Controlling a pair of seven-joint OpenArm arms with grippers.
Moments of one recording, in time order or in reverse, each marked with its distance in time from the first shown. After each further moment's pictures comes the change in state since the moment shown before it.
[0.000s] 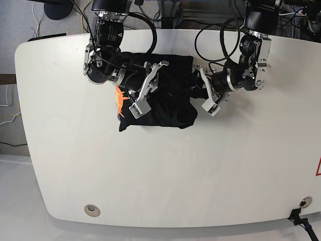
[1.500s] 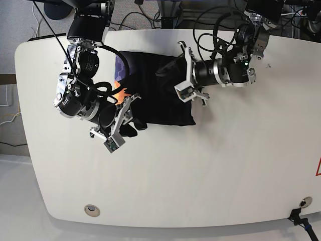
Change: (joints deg) left arm 4.2 -3.0 9.7 28.9 1.3 -0.1 4.5; right arm 14.6 10.7 1.2 1.6 -15.7 0.2 0.7
